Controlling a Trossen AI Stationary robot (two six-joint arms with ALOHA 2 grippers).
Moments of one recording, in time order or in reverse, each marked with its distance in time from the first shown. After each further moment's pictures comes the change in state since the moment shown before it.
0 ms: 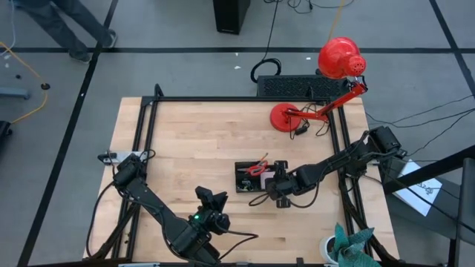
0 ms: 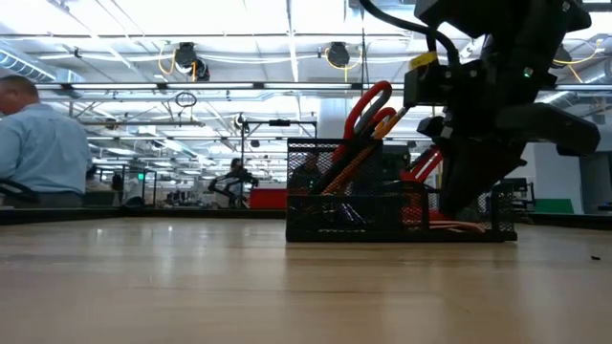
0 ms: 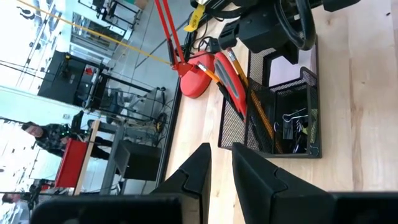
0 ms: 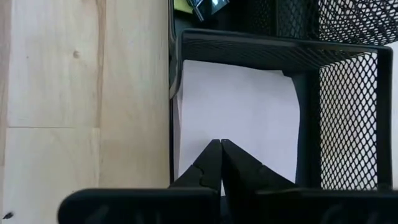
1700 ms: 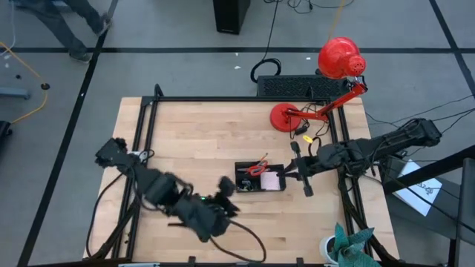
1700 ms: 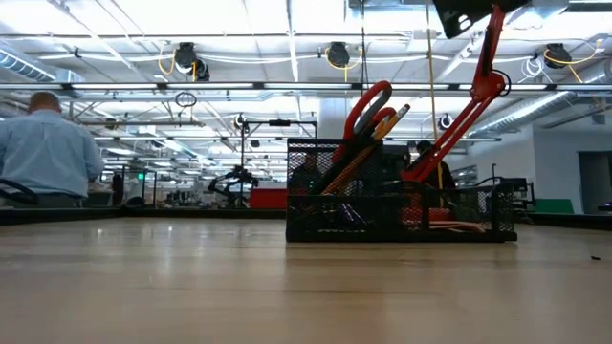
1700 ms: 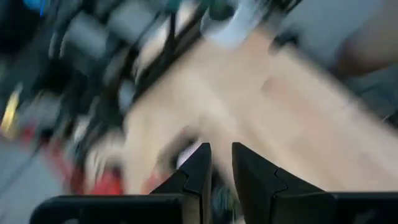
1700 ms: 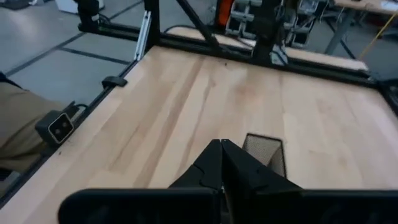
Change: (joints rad) left arm 0.136 -0.308 0.000 0.586 0.678 0.996; right arm -0.069 -0.708 -0.188 0.346 -0.213 -0.286
